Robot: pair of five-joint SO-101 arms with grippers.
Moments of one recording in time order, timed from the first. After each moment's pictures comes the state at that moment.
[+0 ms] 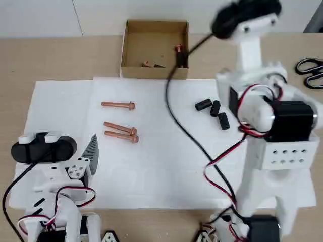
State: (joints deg) left arm -10.7 -103.7 65.5 73.3 1.9; right arm -3.8 -18.9 -24.1 94.9 10.1
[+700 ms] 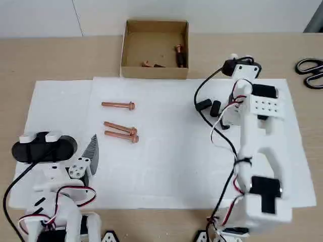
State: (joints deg) left arm -10.7 -103.7 65.8 73.3 1.9; right arm 5.0 4.9 7.1 73.6 8.9
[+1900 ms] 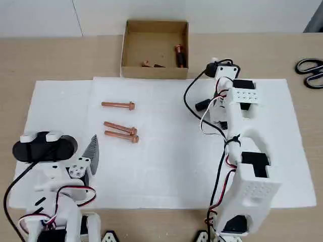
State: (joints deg) left arm -10.7 -103.7 66.2 73.3 1.9; right arm 0.9 21.8 -1.9 67.5 8.9
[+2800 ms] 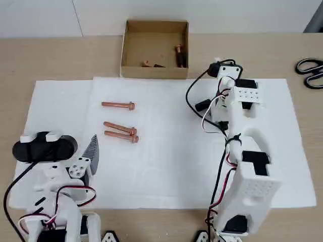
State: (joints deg) left arm -10.7 -103.7 66.2 73.3 1.9; right arm 1.3 21.6 -3.6 70.7 8.9
